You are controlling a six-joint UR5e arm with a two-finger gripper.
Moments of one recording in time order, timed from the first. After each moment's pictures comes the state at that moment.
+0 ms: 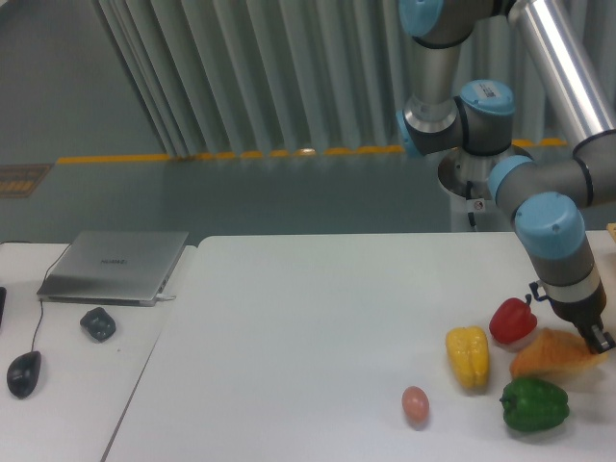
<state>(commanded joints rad) 2.42 -1.94 -1.59 -1.09 1.88 1.53</state>
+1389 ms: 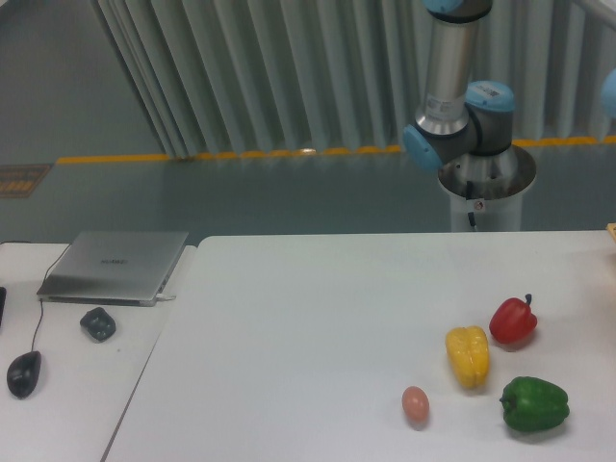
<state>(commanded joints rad) 2.91 -1.82 -1.58 -1.15 1.63 2.14</state>
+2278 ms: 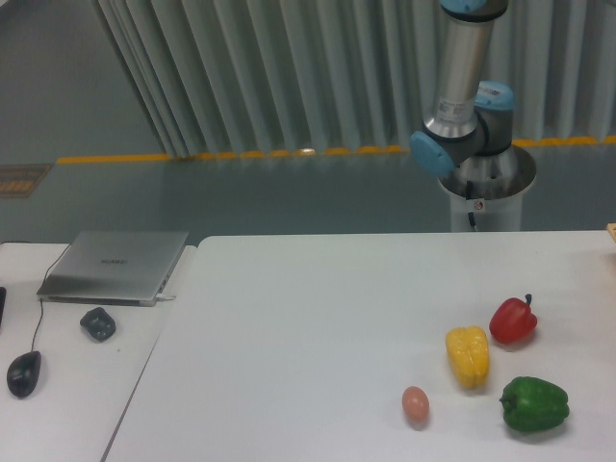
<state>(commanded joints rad) 2.90 -1.77 -1.62 -1.17 1.55 2.14</state>
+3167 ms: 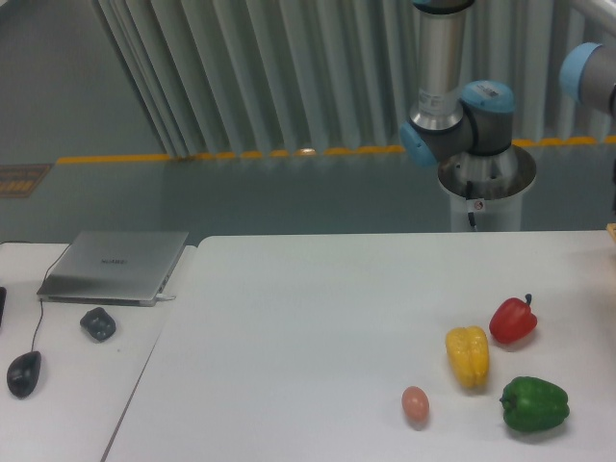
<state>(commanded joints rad) 2.63 -1.78 -1.57 -1.30 1.56 1.84</state>
